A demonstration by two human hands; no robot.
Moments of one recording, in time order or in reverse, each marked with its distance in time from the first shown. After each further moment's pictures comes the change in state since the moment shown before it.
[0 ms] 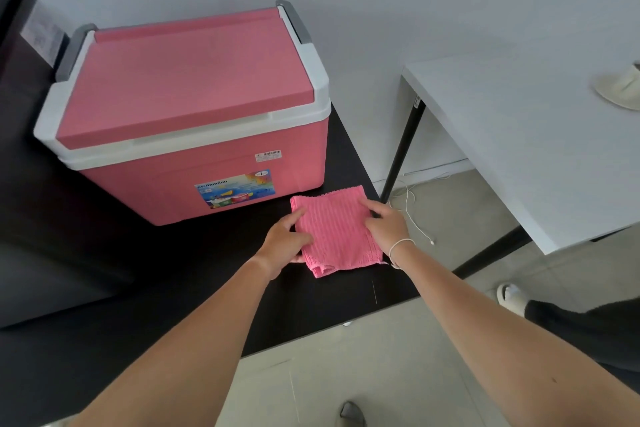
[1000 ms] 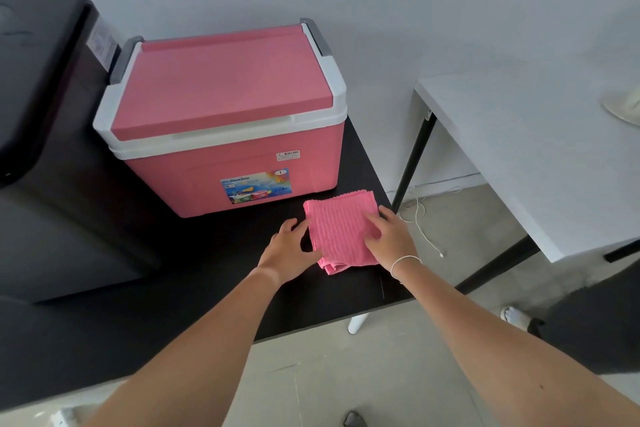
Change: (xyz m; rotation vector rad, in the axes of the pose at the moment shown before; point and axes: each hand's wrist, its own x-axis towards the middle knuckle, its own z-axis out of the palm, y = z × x) left_hand -0.031 -0.019 -0.010 0.770 0.112 0.154; right_hand -0.020 0.017 0.006 -0.607 -0.041 -0.234
